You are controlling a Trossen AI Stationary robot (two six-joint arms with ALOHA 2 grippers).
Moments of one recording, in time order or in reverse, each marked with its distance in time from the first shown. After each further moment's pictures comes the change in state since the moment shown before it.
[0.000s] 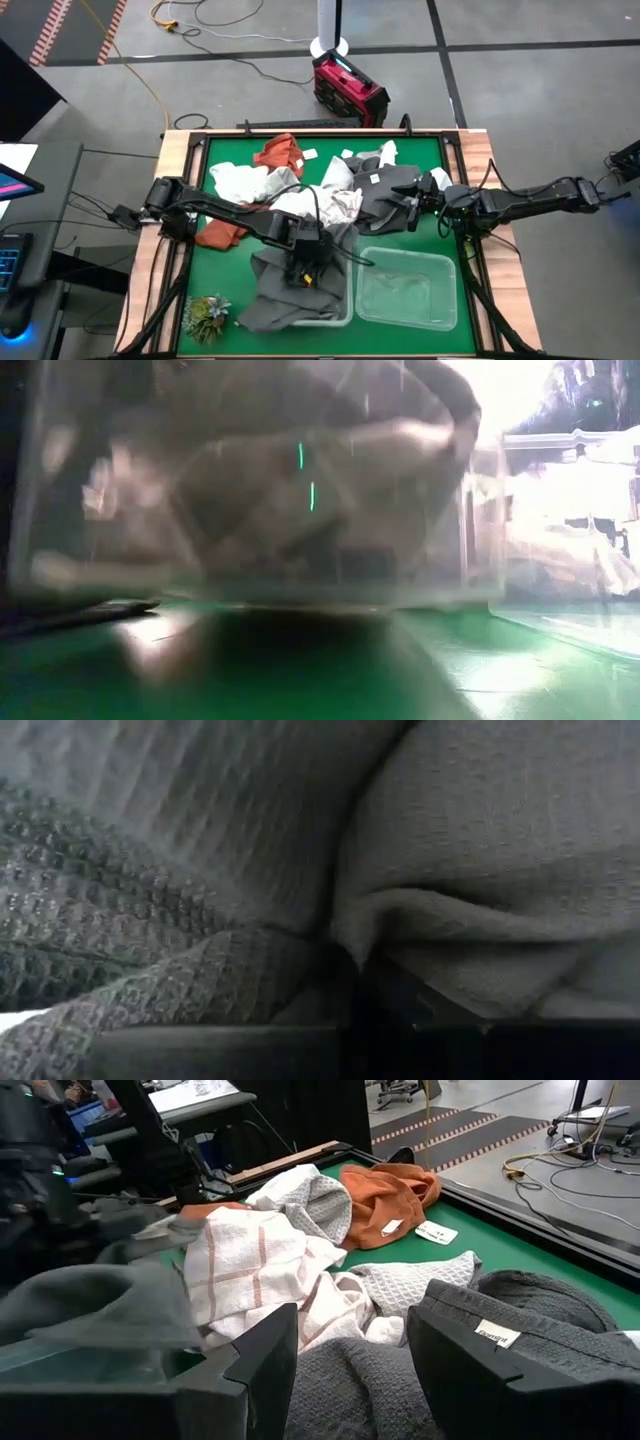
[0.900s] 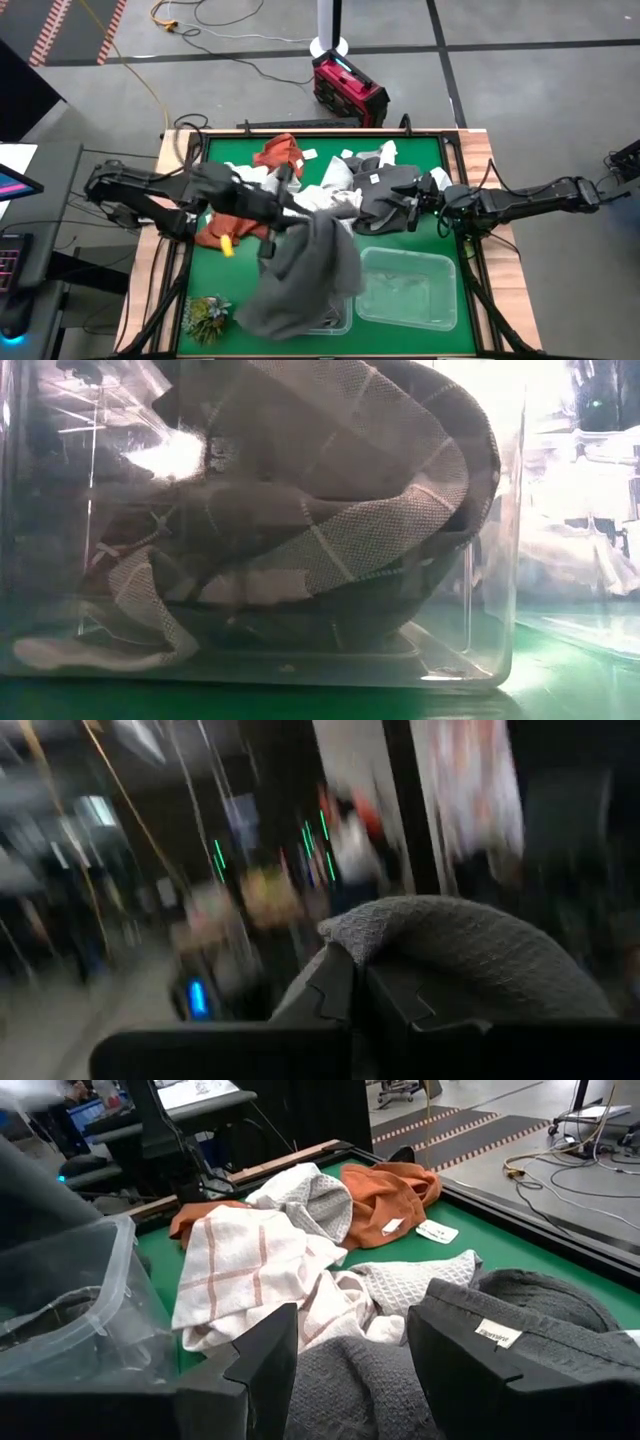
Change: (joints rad) left arm 0.014 -0.553 -0.068 0.703 -0.069 0.284; right arm 0.000 0.000 0.000 0.002 0.000 0.000
